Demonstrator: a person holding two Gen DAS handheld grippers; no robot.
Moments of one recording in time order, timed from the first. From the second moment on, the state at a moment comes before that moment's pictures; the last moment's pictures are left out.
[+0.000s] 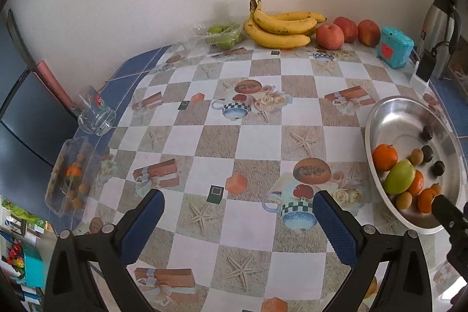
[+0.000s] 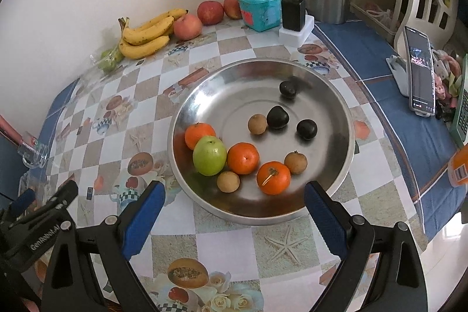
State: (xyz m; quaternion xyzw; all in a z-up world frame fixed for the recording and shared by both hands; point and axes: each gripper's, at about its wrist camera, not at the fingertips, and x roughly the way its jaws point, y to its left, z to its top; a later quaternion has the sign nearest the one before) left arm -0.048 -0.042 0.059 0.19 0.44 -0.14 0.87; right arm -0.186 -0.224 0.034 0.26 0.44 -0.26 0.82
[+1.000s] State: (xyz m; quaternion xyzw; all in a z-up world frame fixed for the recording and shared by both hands) left arm -0.044 -0.038 0.059 0.17 0.46 -0.14 0.86; right arm -0.175 -0.217 0.026 0.24 0.46 -0.26 0.81
